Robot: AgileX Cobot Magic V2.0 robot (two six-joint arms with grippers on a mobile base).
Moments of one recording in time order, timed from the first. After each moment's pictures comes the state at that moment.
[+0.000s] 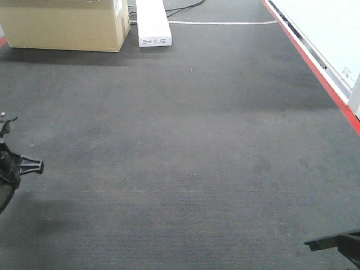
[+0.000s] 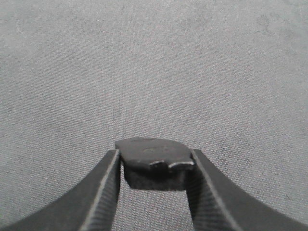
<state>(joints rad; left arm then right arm) 0.00 1.69 -1.11 0.22 0.84 -0.24 0.21 0.58 -0.58 0.10 0.87 -0.02</state>
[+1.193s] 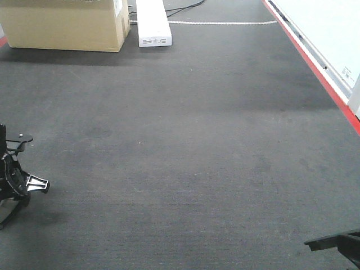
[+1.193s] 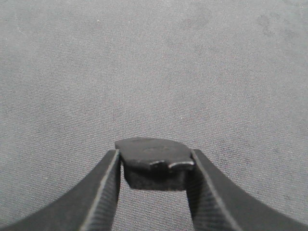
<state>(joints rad) 0.01 1.84 -1.12 0.23 0.81 -0.13 0.21 0.58 -0.58 0.10 0.87 -0.02</state>
